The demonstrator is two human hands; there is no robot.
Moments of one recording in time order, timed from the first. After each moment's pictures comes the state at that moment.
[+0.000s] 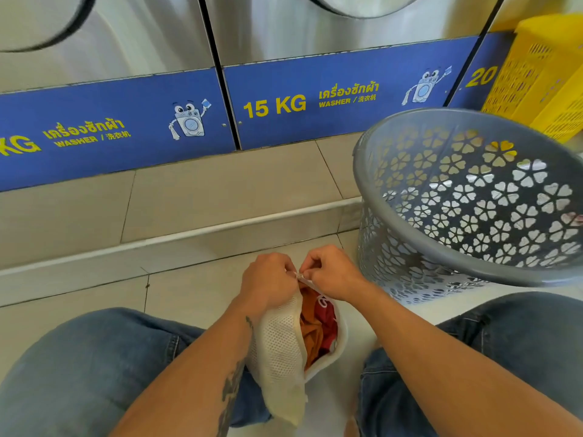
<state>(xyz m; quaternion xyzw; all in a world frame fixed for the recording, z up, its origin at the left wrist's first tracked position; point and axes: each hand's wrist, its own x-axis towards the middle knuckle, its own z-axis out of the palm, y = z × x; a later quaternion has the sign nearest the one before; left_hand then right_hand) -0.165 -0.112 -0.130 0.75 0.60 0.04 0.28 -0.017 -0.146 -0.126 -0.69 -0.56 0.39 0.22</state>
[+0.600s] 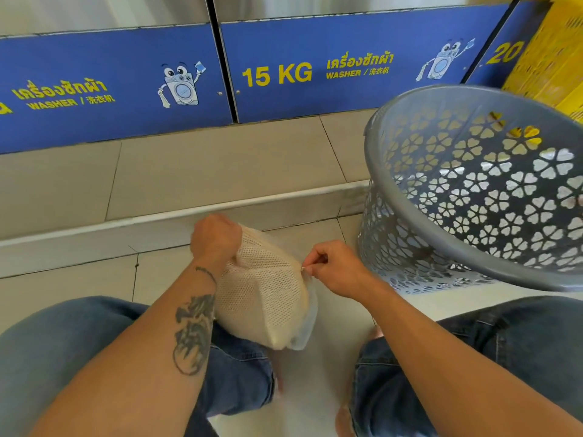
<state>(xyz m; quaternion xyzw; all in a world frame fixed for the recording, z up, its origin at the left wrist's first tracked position) -0.213 -0.040 -0.148 0.57 0.78 0.12 0.22 -0.008 -0.146 -0.148 -0.70 -0.52 0.44 0.22</state>
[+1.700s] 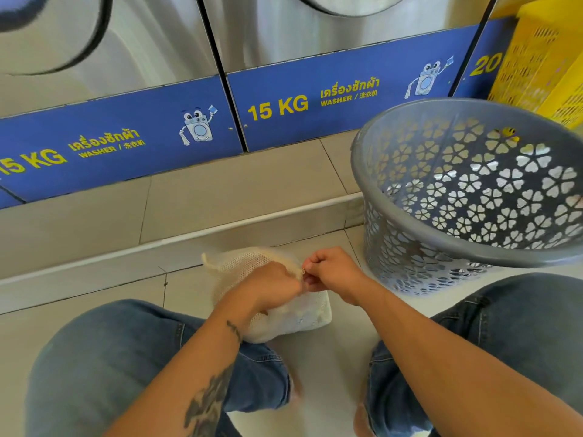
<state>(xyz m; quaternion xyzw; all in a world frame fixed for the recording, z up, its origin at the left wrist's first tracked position) -0.177 -0.142 -0.076 0.66 0.60 -0.10 0.44 -0.027 -0.166 -0.118 -0.65 -0.35 0.58 0.34</state>
